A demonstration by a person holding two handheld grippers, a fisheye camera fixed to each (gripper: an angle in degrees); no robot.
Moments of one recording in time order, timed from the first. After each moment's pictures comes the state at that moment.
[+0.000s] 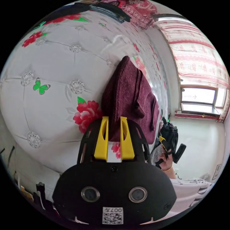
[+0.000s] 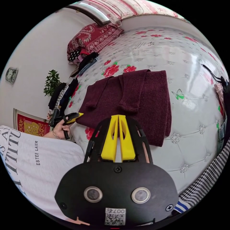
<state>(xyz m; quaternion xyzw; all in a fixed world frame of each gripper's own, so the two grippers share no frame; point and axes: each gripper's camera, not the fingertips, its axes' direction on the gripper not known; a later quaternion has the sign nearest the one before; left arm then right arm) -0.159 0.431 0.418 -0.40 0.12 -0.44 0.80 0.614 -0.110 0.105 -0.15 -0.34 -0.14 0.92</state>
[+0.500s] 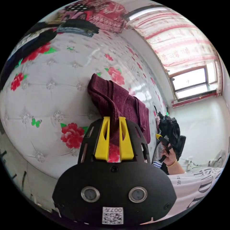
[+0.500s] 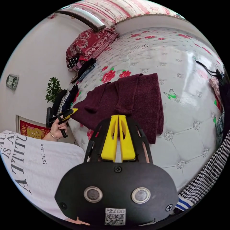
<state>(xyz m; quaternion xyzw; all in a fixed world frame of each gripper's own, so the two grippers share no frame) -0.097 0.340 0.400 -0.36 0.13 -0.23 0.89 0.655 -0.125 0.090 -0.13 -0.35 -0.10 0.92</state>
